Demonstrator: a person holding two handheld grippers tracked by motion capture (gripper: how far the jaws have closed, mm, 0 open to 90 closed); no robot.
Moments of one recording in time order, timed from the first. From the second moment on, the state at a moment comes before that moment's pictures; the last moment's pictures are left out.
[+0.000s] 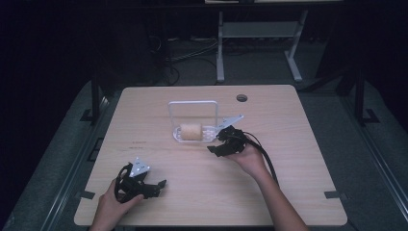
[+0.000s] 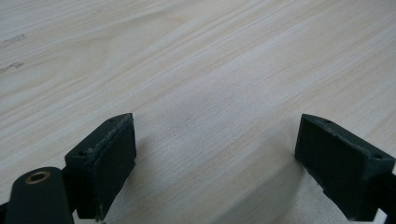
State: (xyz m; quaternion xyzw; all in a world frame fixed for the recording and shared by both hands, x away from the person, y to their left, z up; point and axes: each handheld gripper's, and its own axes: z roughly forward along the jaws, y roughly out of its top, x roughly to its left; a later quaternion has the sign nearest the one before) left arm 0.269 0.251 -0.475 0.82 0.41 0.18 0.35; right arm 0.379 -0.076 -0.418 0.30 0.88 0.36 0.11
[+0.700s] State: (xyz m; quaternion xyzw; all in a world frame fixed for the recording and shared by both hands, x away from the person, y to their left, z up) left arm 0.269 0.251 -0.475 0.82 0.41 0.18 0.35; right arm 0.351 -0.121 -0.416 0.32 0.86 0.37 0.13
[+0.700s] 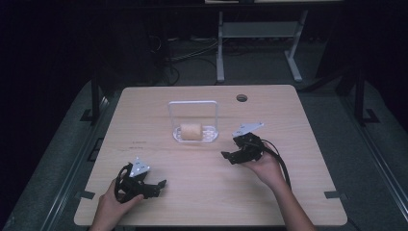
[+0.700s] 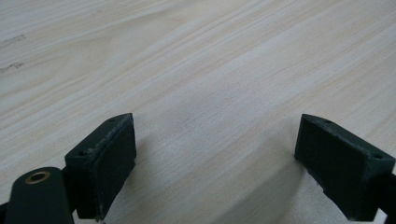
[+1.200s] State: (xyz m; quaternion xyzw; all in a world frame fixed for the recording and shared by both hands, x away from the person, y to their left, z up) left arm 0.269 0.251 -0.475 0.82 0.41 0.18 0.35; right arm 0.323 -0.152 -0.424 0.34 0.85 0.36 0.15
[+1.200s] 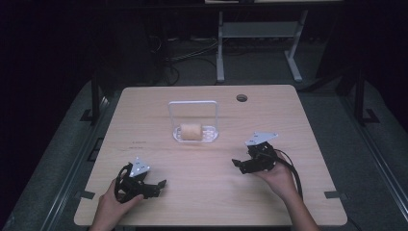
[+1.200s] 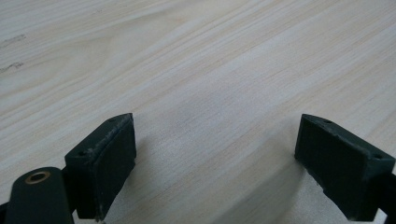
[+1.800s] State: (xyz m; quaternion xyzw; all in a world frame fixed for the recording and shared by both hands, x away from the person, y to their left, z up) left arm 0.269 0.251 -0.476 0.82 0.41 0.18 0.35; right arm 0.284 -0.197 -0.444 0.38 0.84 0.35 0.17
